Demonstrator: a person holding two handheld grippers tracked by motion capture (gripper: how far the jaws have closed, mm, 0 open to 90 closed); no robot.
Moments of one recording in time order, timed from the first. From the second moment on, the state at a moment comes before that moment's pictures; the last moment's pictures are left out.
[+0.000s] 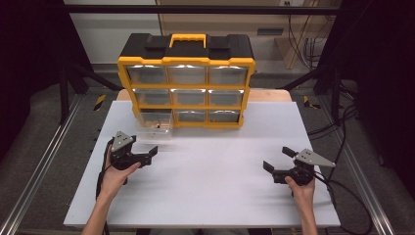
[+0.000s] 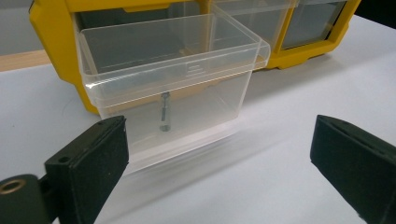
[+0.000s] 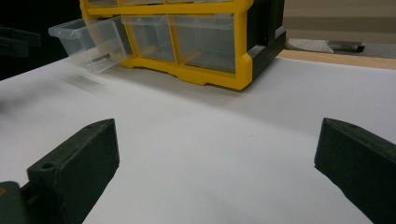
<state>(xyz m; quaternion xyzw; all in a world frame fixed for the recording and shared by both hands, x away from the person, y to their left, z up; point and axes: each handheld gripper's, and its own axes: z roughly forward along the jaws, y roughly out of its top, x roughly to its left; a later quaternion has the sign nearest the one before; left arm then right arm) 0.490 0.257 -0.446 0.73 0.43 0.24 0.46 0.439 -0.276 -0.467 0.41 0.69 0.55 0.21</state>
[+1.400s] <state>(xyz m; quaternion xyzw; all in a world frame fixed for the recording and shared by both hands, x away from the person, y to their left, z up) 0.499 0.262 -0.457 0.73 0.44 0.25 0.46 0.440 -0.276 -0.468 0.41 0.70 0.55 0.21</state>
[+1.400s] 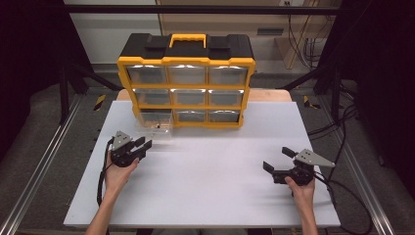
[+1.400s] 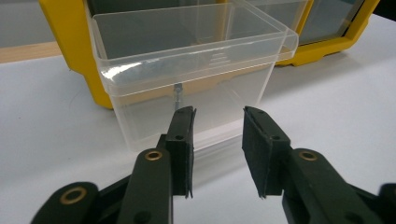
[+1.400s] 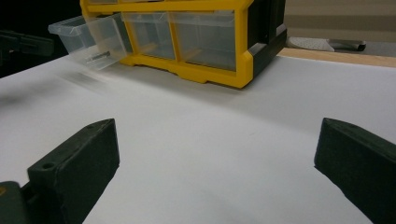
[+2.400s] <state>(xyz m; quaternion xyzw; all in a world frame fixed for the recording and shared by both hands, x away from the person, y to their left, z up) 0.510 0.261 -0.460 0.74 0.43 0.25 0.45 0.440 -0.276 -0.469 0.41 0.70 0.55 0.21</state>
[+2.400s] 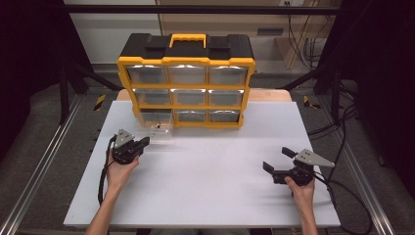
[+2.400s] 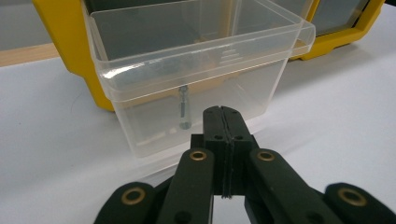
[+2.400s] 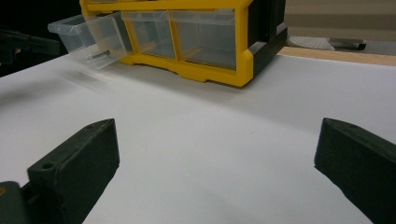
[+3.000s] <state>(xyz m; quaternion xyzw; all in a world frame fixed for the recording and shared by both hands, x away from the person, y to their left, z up) 0.523 0.255 -0.460 0.74 0.43 0.25 0.46 0.439 -0.276 -0.469 0.41 0.70 0.55 0.21</state>
